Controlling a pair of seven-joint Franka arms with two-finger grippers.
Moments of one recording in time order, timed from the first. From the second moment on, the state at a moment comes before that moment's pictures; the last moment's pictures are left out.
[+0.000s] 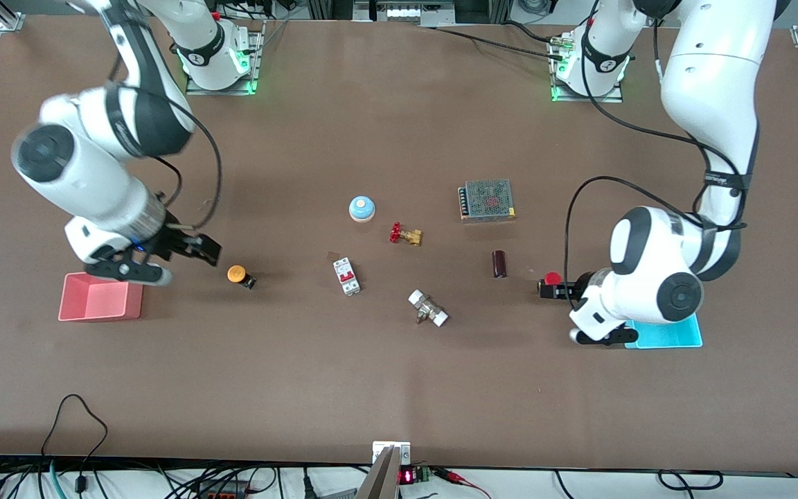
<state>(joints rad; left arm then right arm) -0.14 0.73 -0.07 -1.42 -0.15 1.92 -0.19 0.16 0.31 0.08 -1.78 0.00 2.18 0.37</state>
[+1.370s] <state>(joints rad) -0.17 0.74 -0.07 -1.53 -0.15 2.00 -0.27 0.20 0.58 0.04 -1.78 0.03 2.39 0.41</state>
